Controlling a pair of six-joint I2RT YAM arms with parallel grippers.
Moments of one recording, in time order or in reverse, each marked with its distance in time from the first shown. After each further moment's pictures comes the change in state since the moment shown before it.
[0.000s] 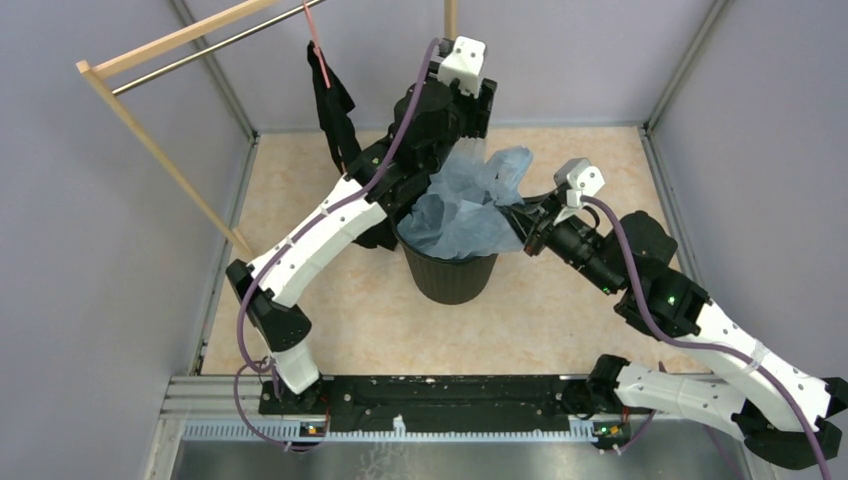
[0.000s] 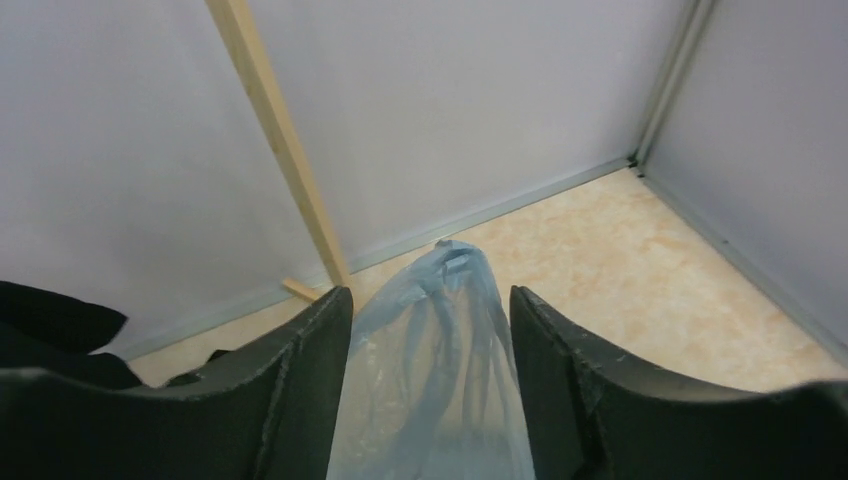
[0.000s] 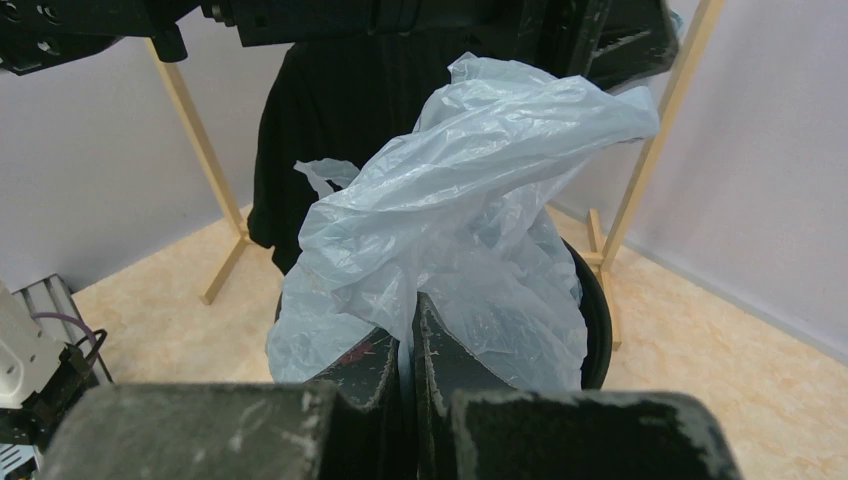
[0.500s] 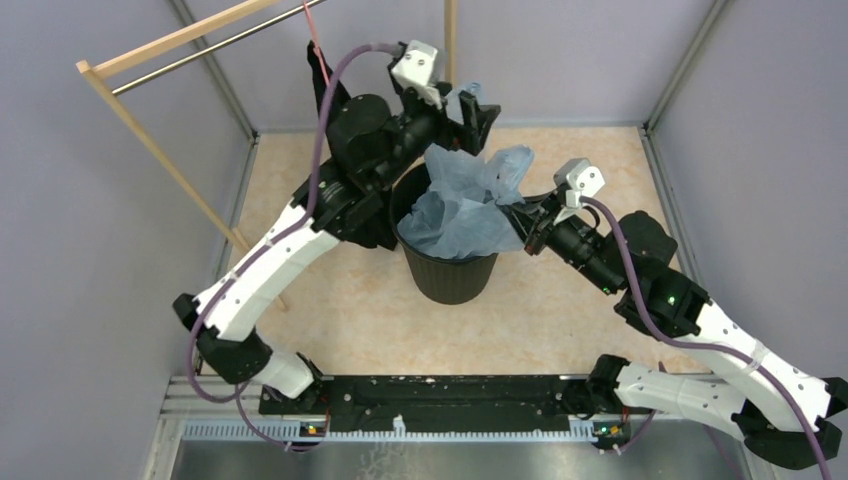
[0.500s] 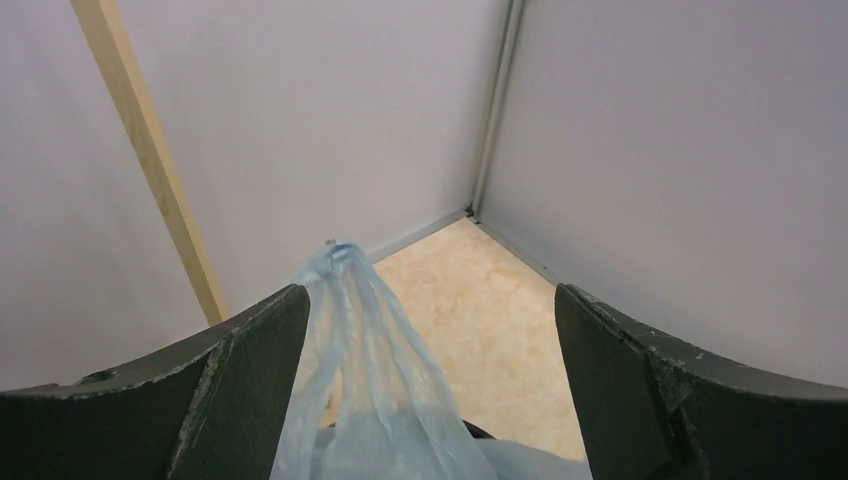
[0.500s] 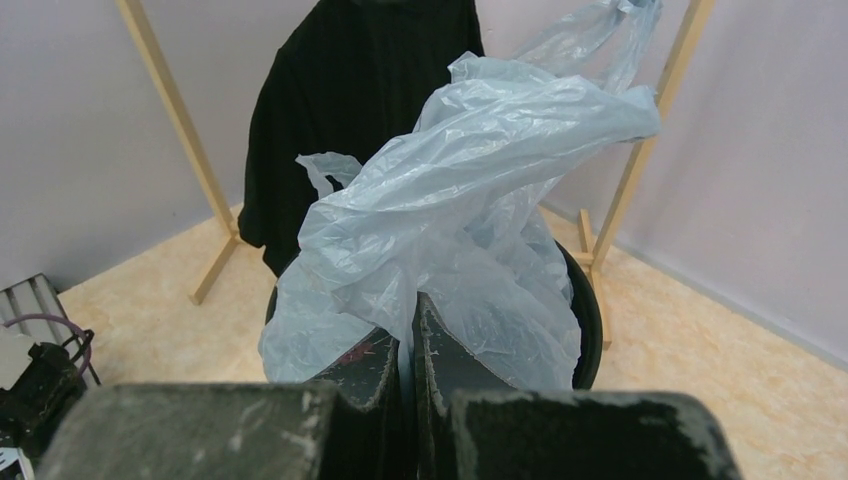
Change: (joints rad) left arm 0.000 -0.293 -0.225 0.097 0.279 -0.134; right arm 0.000 0.000 0.000 0.000 0.008 -0.014
